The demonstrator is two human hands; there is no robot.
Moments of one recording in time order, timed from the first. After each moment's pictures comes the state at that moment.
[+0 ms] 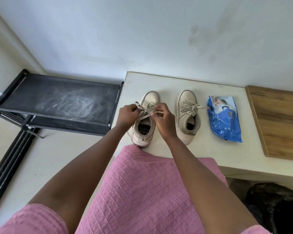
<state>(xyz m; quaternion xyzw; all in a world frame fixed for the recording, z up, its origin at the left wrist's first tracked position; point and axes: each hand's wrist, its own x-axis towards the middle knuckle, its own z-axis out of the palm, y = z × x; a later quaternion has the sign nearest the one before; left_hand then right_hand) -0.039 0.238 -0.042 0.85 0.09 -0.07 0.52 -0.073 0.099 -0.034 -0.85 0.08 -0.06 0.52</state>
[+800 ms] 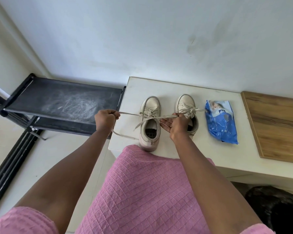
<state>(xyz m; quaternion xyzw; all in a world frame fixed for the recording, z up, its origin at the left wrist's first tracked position) -0.051 0.308 -0.045 0.79 0.24 0.01 0.56 -0.078 0.079 -0.009 -0.49 0.38 0.01 0.78</state>
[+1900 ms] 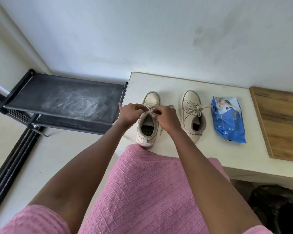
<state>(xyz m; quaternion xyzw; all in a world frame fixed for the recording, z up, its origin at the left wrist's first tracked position) -0.041 0.249 -0.026 0.90 -0.02 -0.10 0.42 -0.062 0.101 -0.009 -0.93 0.02 0.07 0.37</state>
